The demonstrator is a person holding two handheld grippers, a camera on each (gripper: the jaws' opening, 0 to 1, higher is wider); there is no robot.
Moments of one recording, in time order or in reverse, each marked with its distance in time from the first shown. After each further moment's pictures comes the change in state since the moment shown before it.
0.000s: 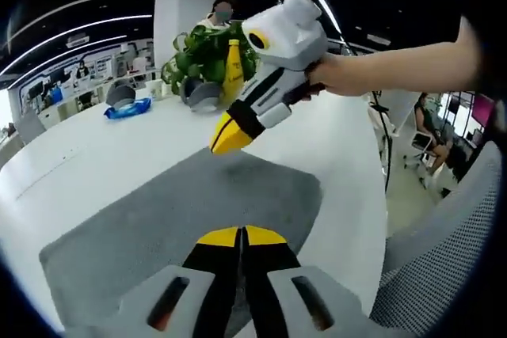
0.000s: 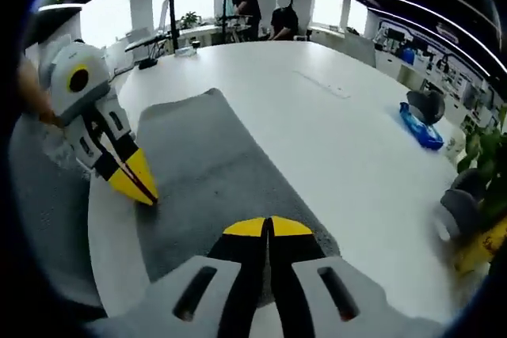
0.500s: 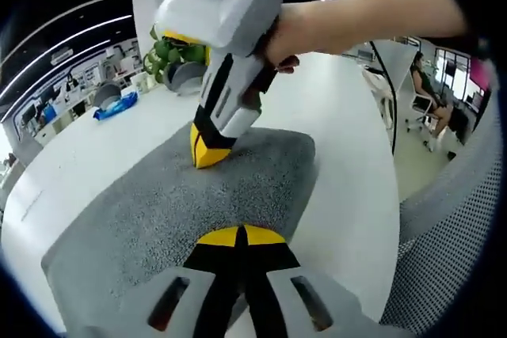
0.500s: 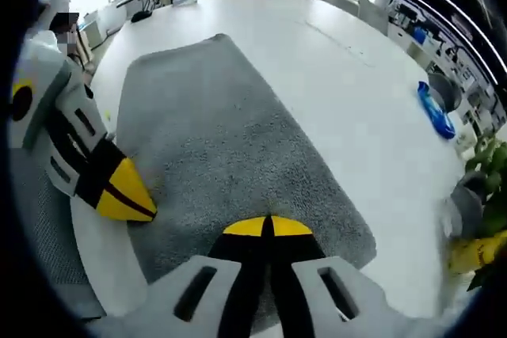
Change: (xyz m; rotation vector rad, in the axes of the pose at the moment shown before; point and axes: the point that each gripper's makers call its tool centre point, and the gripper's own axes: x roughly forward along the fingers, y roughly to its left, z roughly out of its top) left arm 0.004 -0.011 -0.023 0.168 0.101 0.024; right arm 0.025 0.014 -0.029 -0.132 0.301 -0.121
